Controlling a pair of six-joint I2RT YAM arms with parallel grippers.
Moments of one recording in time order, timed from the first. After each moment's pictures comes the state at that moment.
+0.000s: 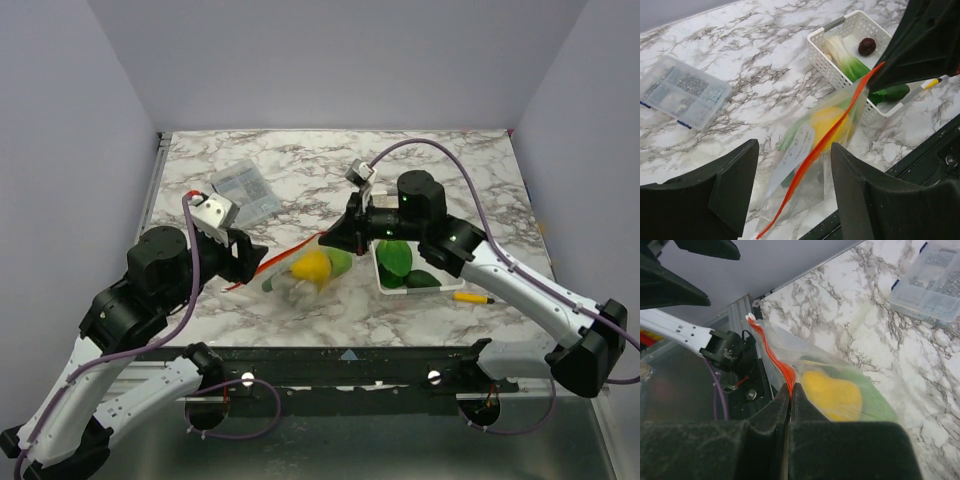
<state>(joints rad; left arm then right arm) -0.70 0.68 1.17 -0.78 -0.05 -0.12 0.77 1.29 1.15 -0.11 -0.57 0.21</state>
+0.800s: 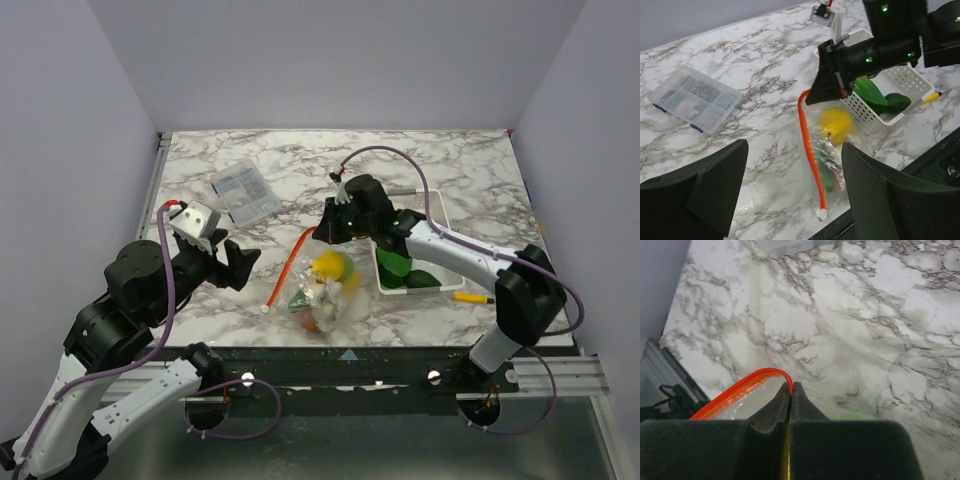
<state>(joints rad) -0.70 0.59 1.17 -0.79 -0.10 -0.12 0.77 1.61 1.18 -0.14 -0.20 0.49</state>
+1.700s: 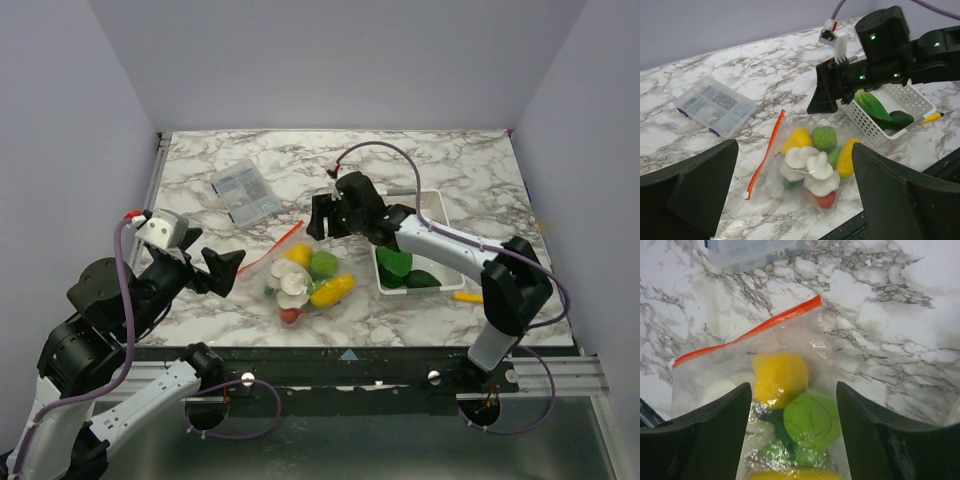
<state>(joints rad) -0.70 0.52 1.24 -0.84 -0.16 -0.12 0.77 1.76 1.27 -0.17 -0.03 0.45</state>
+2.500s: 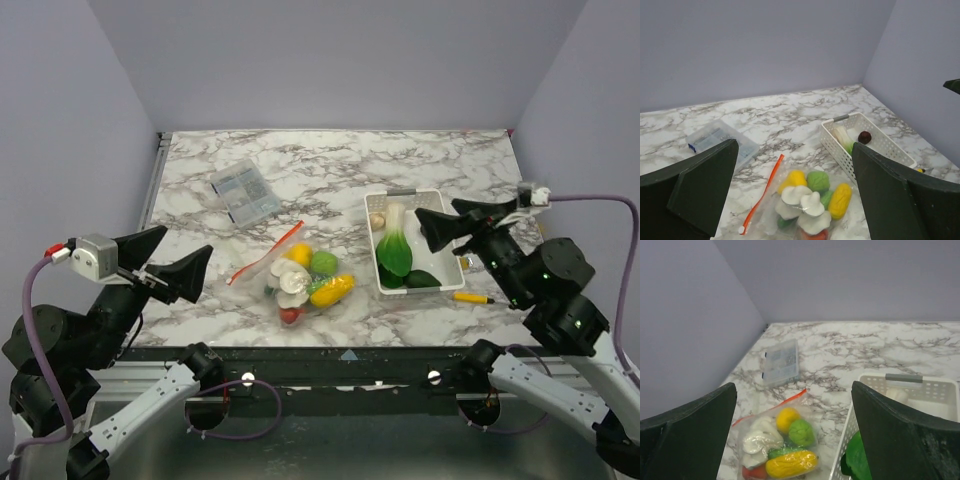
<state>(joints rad) -0.70 0.38 1.26 -0.72 -0.24 -0.15 0.77 0.64 1.01 -0.28 0.29 0.32</state>
